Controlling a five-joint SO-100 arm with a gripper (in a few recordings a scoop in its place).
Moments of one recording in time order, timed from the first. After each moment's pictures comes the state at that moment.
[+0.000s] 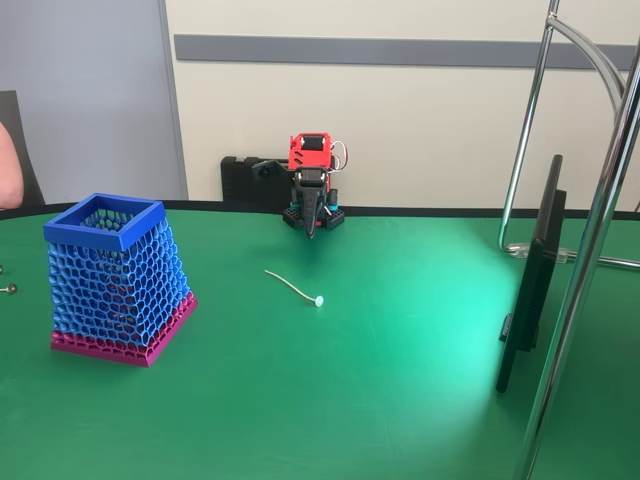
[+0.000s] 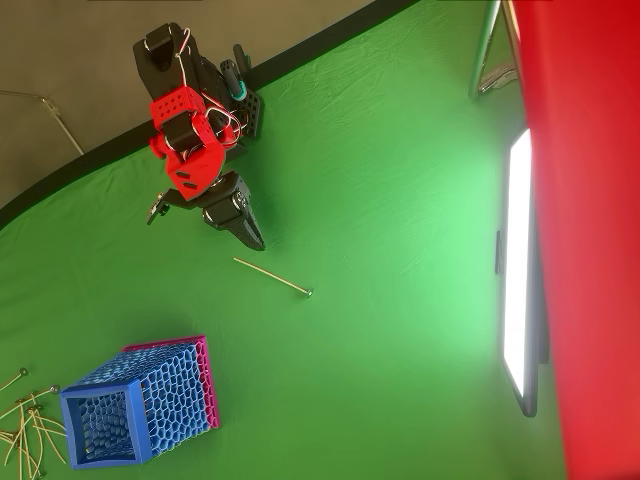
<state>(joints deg) 0.0 190.1 176.2 49.6 0.2</state>
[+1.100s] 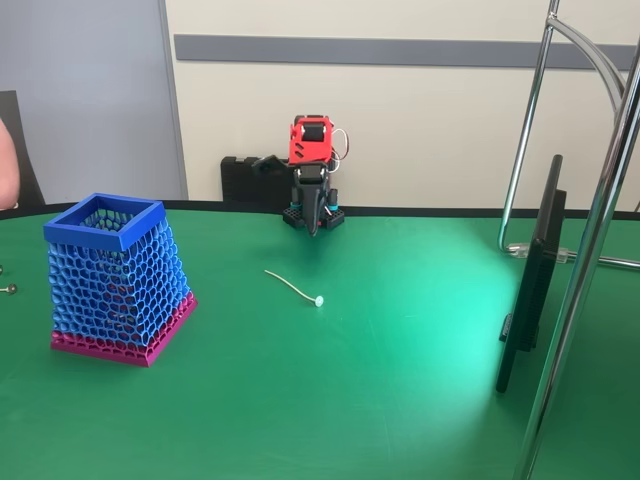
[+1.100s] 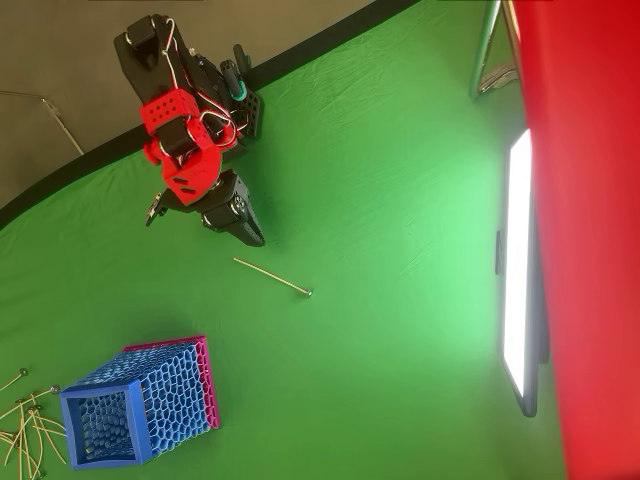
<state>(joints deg) -1.2 165.8 161.5 50.1 7.4</state>
